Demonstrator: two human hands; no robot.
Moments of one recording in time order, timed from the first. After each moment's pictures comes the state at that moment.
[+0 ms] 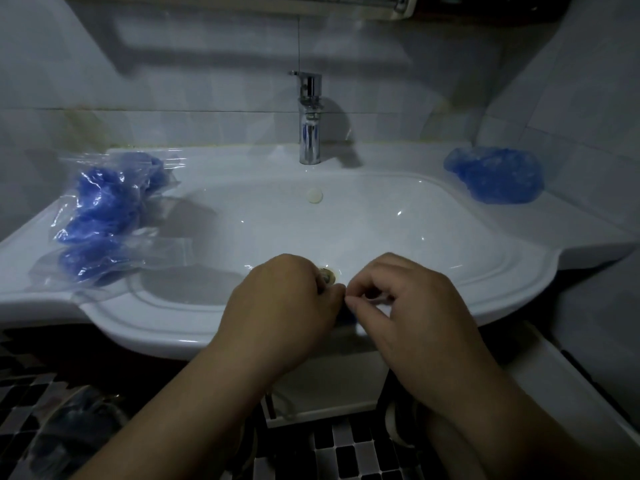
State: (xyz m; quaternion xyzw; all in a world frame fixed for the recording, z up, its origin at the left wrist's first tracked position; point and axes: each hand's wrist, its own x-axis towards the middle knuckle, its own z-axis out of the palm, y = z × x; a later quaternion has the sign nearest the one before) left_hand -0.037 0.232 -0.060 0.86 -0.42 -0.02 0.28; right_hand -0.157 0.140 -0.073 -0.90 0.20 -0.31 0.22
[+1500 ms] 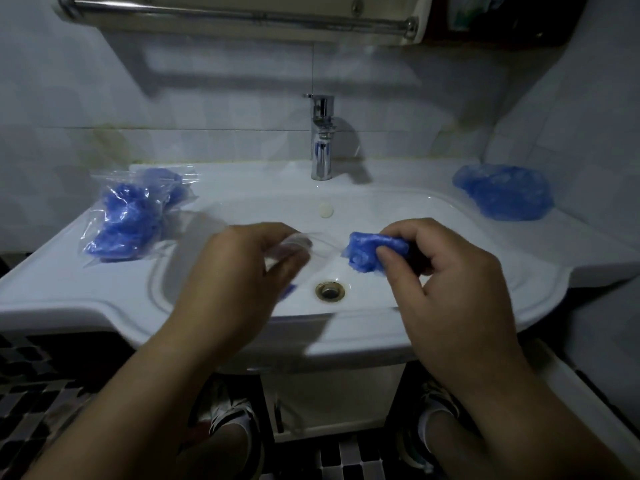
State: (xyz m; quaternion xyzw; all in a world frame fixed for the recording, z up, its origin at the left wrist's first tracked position) left_hand 0.006 0.261 -0.039 0.78 -0.46 0.09 0.40; right_hand -0.151 0.139 -0.045 -0.84 0.16 -0.48 0.20
